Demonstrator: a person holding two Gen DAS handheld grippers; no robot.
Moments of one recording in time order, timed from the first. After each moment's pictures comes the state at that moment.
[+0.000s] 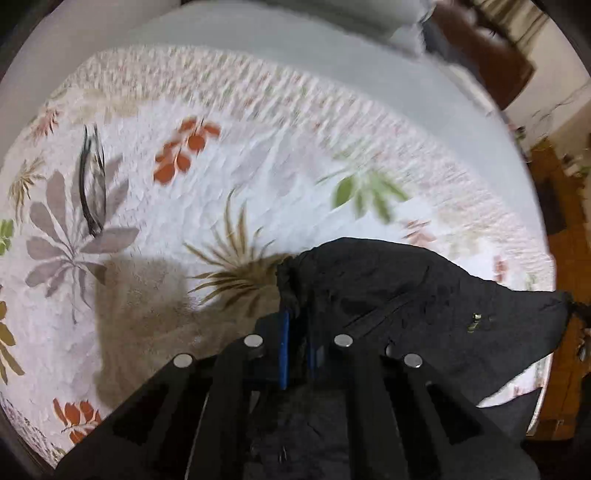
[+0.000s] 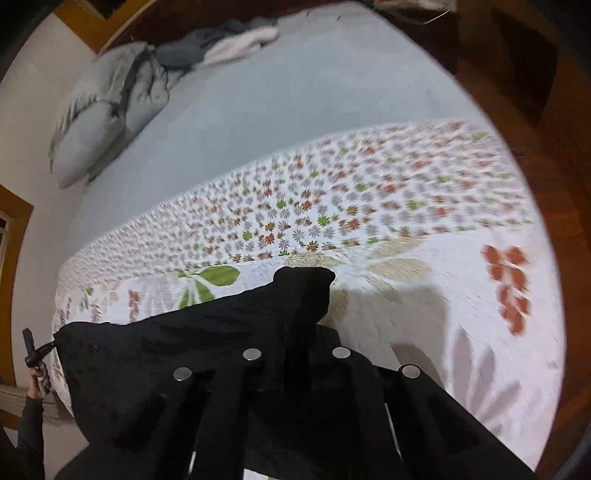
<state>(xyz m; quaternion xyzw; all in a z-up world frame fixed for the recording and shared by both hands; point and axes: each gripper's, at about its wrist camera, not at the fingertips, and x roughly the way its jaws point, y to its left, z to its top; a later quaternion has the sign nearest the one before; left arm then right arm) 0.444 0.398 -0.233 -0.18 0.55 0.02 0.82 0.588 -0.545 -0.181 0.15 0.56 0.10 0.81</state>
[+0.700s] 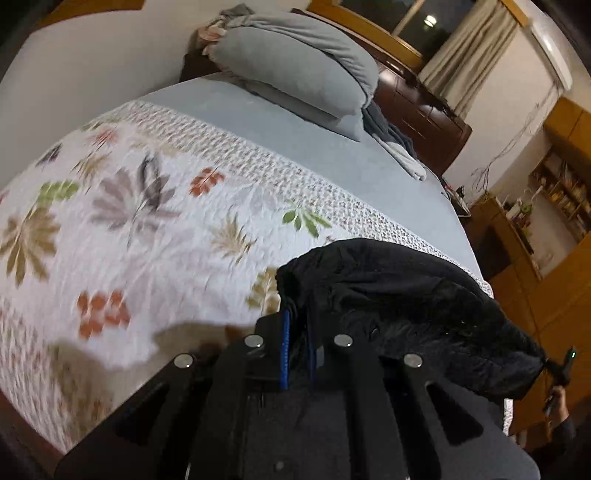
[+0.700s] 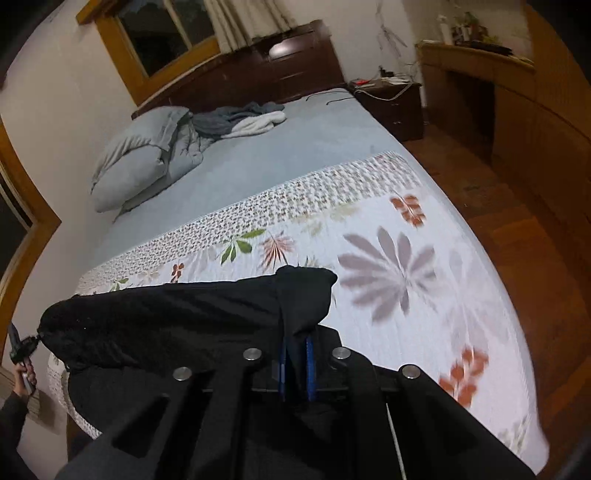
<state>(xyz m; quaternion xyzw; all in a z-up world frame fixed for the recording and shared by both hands) 0.236 0.394 -0.156 -0.25 0.39 -0.01 0.89 0.275 -0.571 -0.110 0.16 0.41 0.07 0.90</state>
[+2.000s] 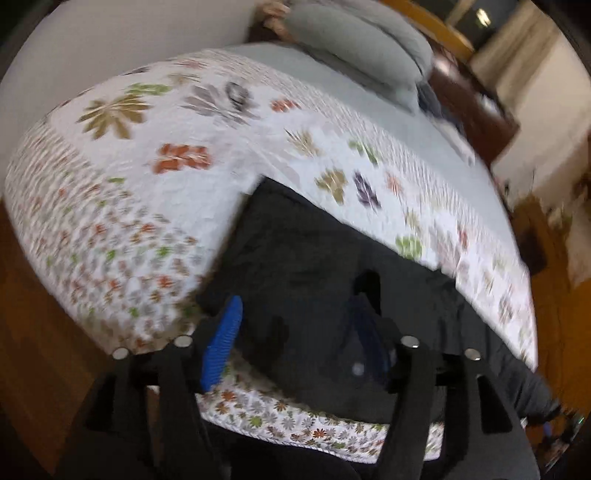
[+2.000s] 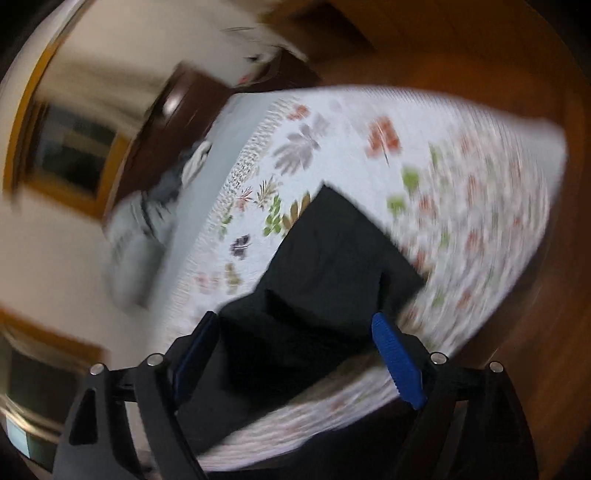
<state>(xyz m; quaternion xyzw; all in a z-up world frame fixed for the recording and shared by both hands) 0.116 0.353 -0.236 -0.24 0.45 0.09 0.85 0.036 -0.579 -0.192 0.52 0.38 -0.02 0.76</state>
